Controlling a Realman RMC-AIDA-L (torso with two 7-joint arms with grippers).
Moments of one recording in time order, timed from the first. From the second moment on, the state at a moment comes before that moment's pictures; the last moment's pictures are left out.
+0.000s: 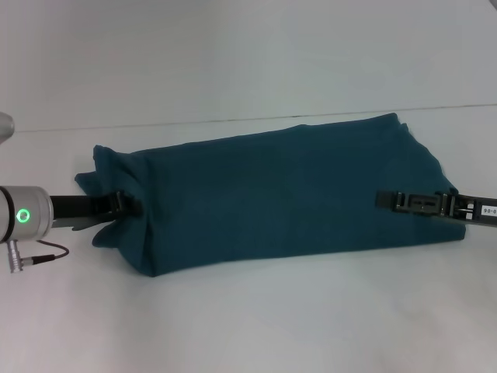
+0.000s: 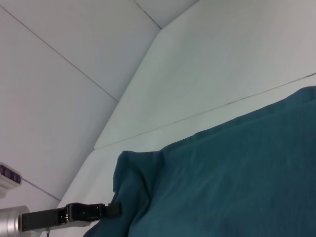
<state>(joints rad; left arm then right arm) -0.70 -2.05 0.87 0.59 2.20 0.98 -2.45 0.48 1.97 -0.67 -0.63 -1.94 -1.44 2.06</state>
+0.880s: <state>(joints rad) -0.57 -1.94 0.65 0.58 2.21 1.06 -2.48 0.49 1.97 -0.67 -0.64 -1.94 -1.45 2.06</state>
